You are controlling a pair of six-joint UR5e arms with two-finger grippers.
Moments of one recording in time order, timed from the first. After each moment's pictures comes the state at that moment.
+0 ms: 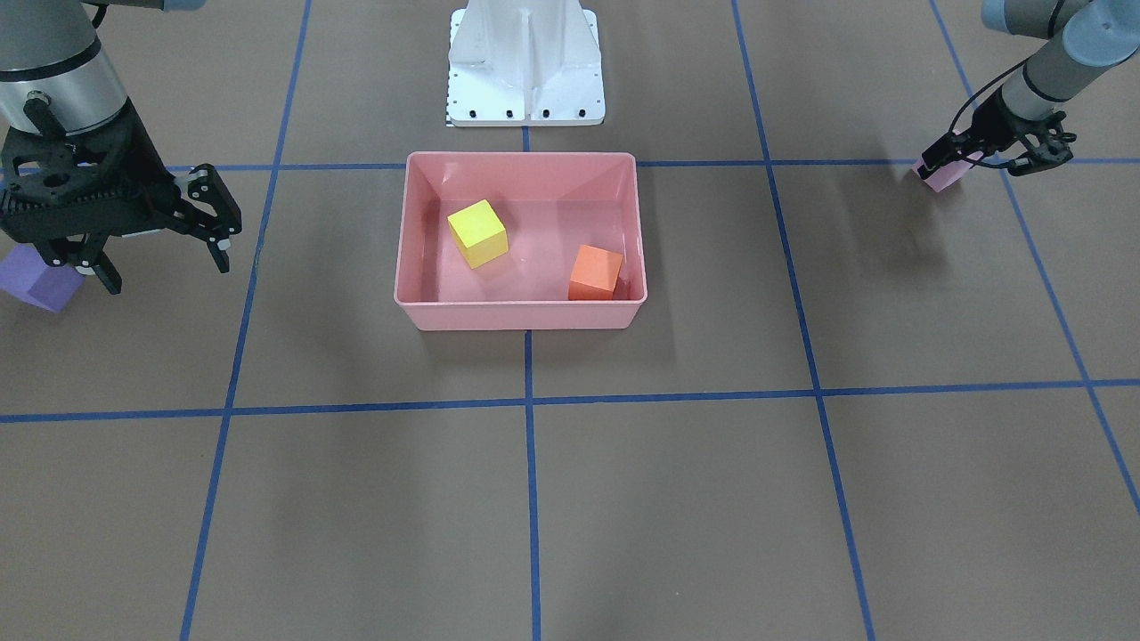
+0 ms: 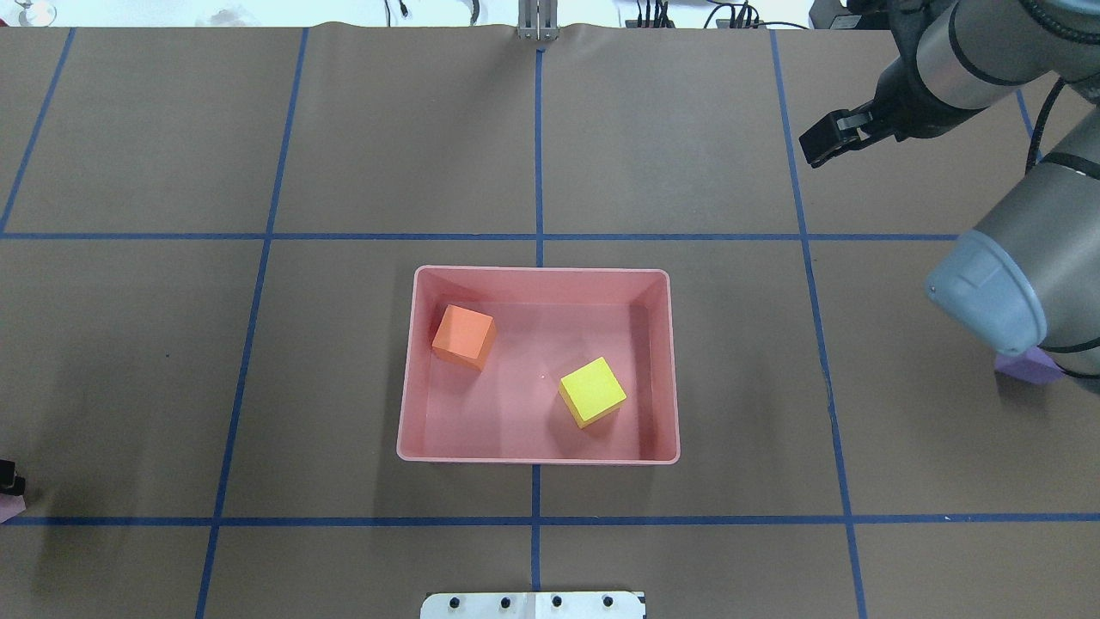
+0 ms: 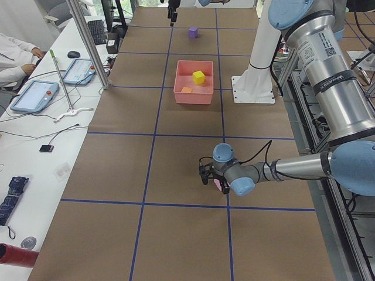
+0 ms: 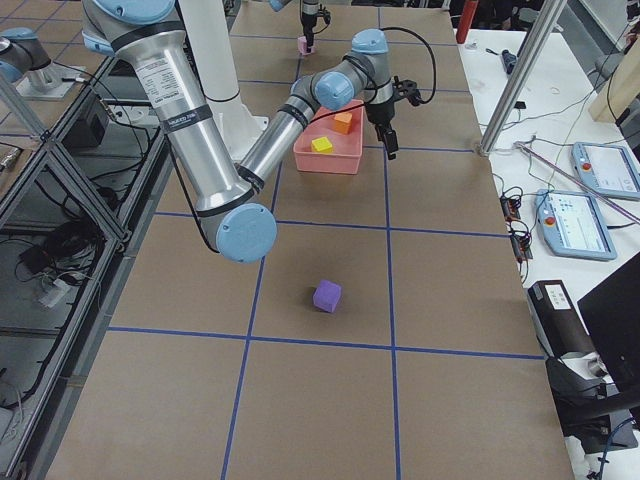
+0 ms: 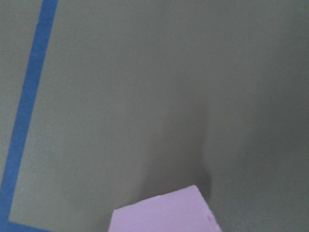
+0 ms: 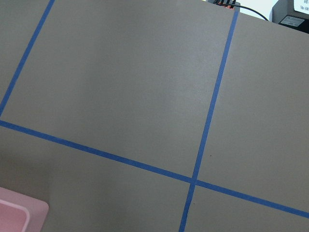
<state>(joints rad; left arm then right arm) -0.69 -1.10 -1.68 -2.60 -2.14 -1.29 0.97 -1.13 2.04 -1.79 1.96 0.57</state>
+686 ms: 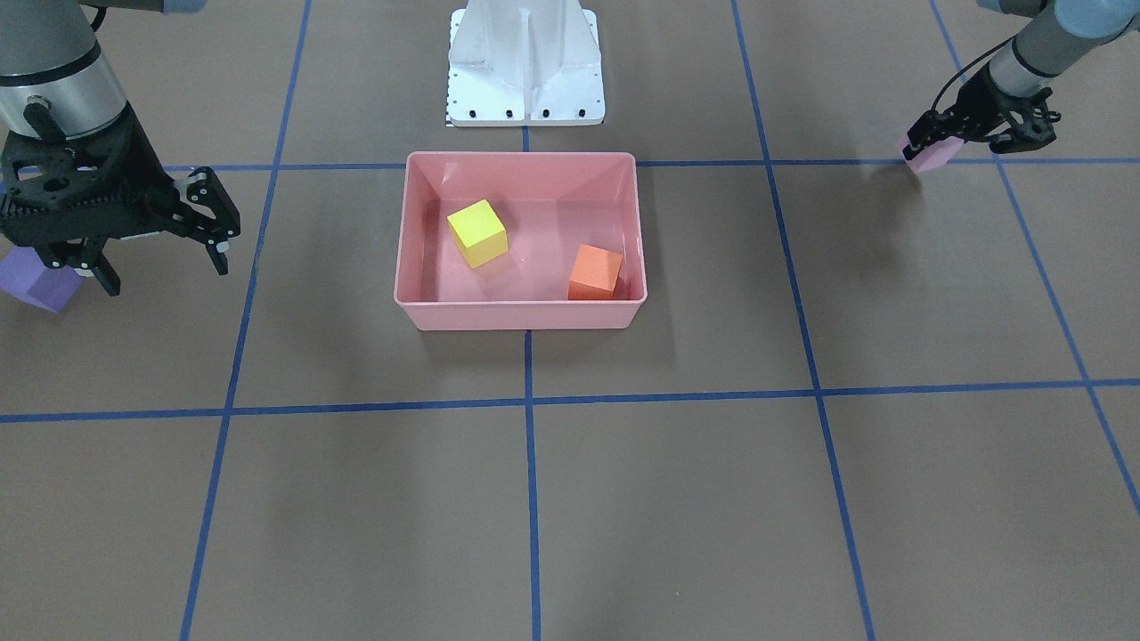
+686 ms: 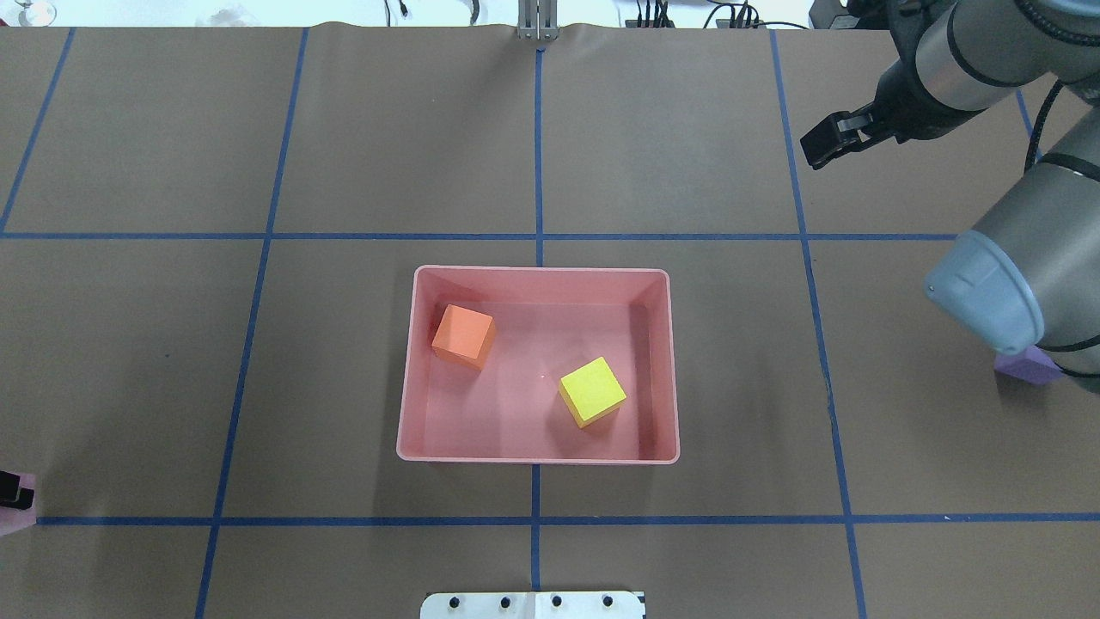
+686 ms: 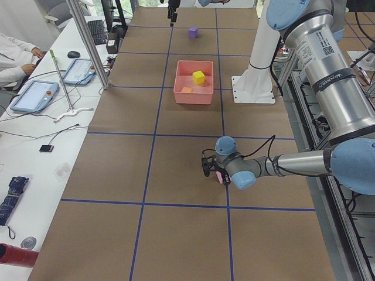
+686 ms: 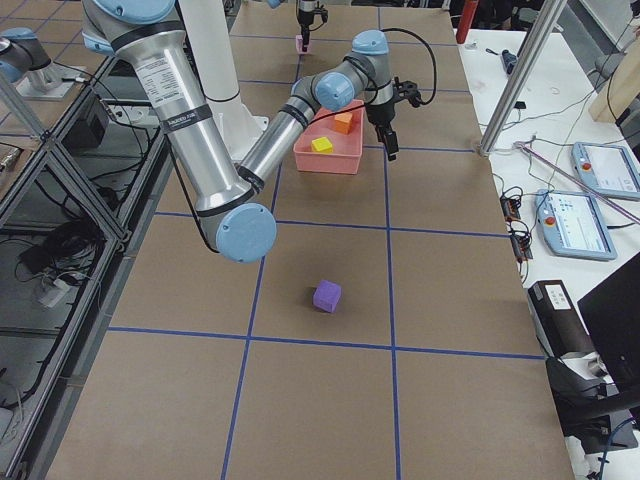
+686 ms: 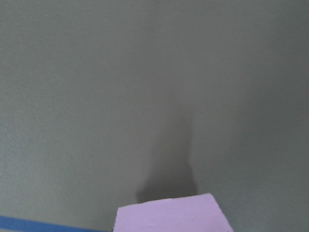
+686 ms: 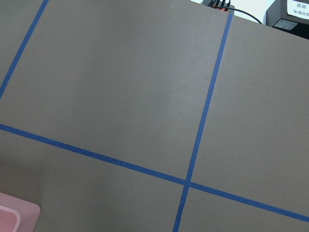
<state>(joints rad) -0.67 -1.04 -1.86 -2.60 -2.15 -1.28 0.97 -1.14 2.04 -1.79 1.96 0.56</state>
